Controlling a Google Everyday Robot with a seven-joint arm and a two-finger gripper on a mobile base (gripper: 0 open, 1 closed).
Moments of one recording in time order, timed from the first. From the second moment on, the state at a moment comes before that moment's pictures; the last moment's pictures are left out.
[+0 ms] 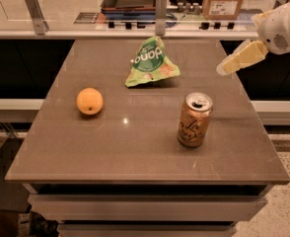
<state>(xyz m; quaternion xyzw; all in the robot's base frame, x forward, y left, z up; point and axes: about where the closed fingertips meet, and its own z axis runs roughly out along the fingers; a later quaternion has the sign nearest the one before) 0.617 -0.231 0.971 -0.44 0.78 0.02 0.44</state>
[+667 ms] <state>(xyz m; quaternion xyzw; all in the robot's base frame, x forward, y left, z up) 0.645 -0.207 0.925 -0.39 0.80 0.05 0.45</state>
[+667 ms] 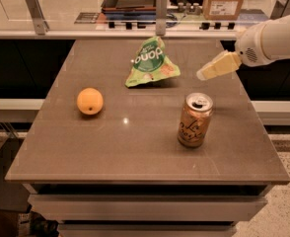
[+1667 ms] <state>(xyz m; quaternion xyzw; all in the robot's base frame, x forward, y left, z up) 0.702 -0.155 0.879 -0.35 0.81 0.08 0.47</state>
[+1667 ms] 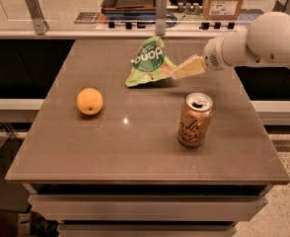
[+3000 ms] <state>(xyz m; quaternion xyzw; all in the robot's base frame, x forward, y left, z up) 0.757 -0.077 0.870 -0.33 0.82 0.14 0.44</state>
